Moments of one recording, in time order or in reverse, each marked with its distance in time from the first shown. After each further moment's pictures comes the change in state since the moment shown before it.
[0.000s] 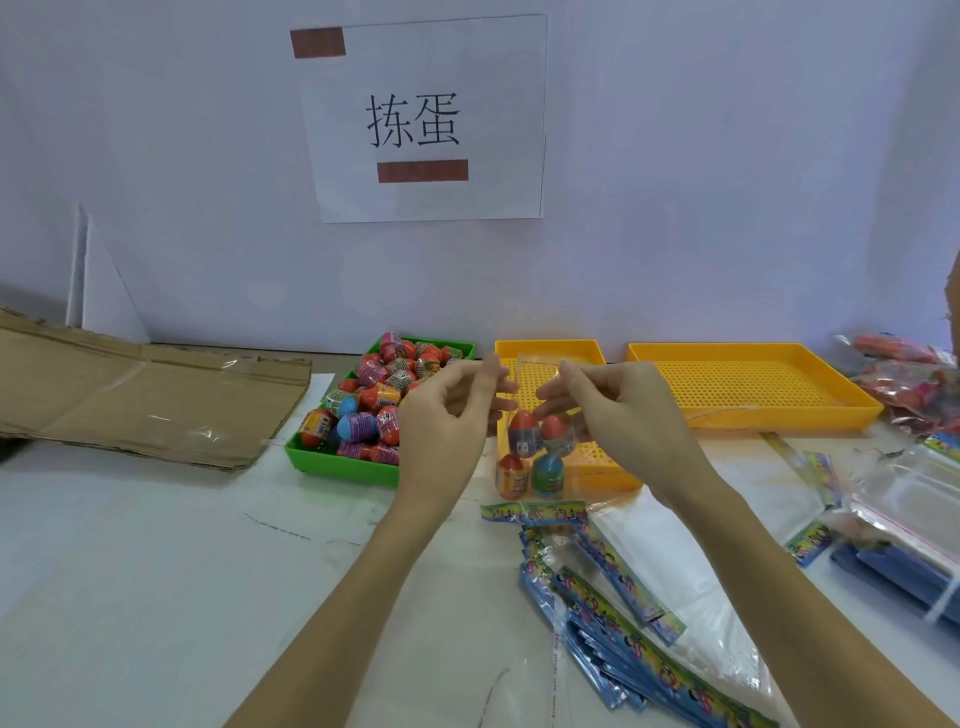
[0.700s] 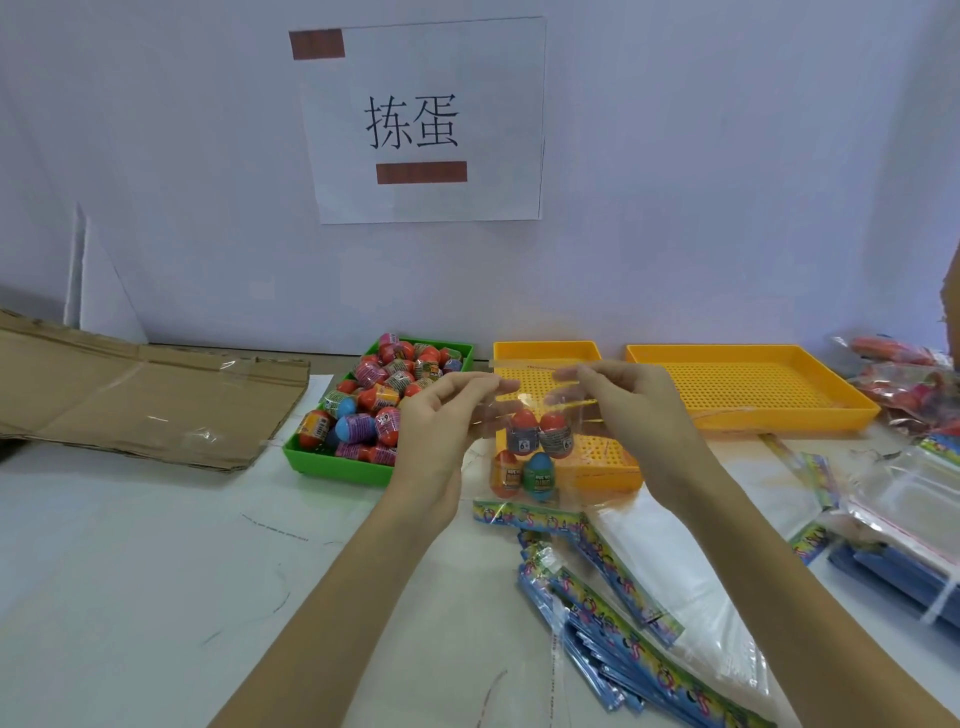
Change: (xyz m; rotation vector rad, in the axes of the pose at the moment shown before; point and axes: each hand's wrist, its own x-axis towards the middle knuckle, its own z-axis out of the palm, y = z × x) left_hand 0.002 0.004 -0.001 -0.461 -0.063 -0.419; right_hand 0.002 0.001 -0.003 0.209 0.056 0.181
